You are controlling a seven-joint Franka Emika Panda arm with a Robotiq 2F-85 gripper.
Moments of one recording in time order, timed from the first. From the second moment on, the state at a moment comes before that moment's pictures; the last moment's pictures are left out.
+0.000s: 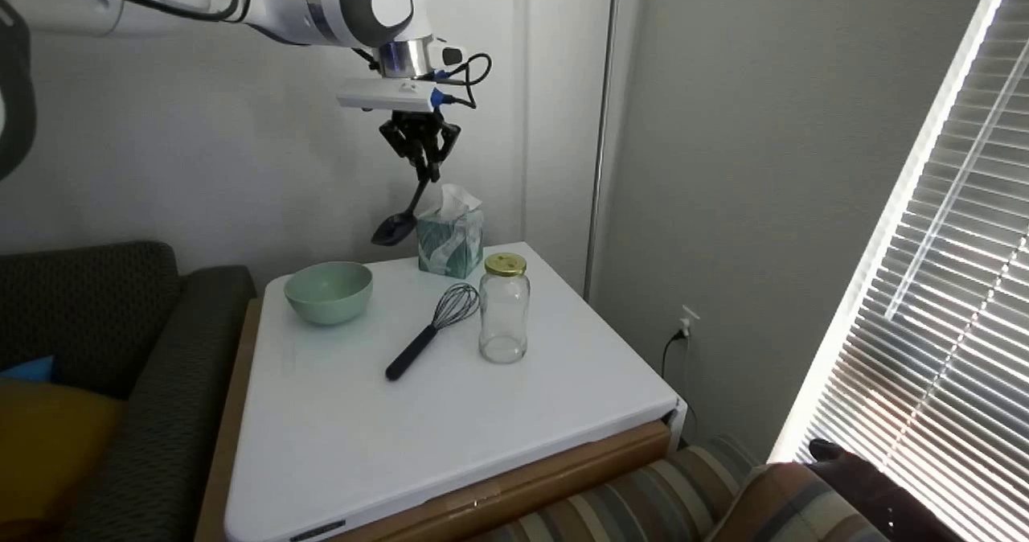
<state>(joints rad) 0.20 1.27 -0.01 -0.35 0.01 1.86 -0.14</state>
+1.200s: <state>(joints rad) 0.17 1.46 -0.02 -0.37 0.00 1.90 0.01</state>
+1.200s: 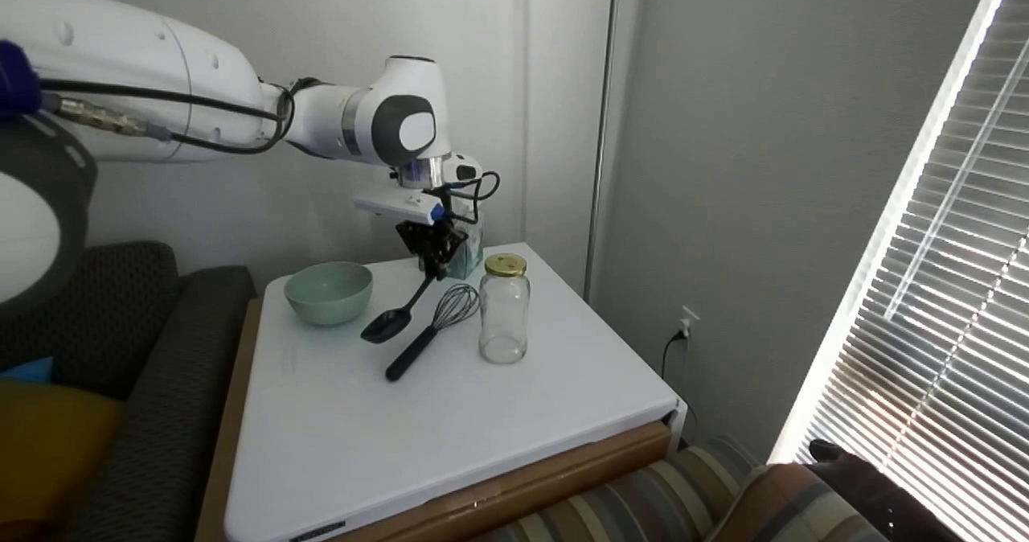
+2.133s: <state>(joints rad) 0.18 1.49 0.05 -0.48 0.00 1.89 -0.12</state>
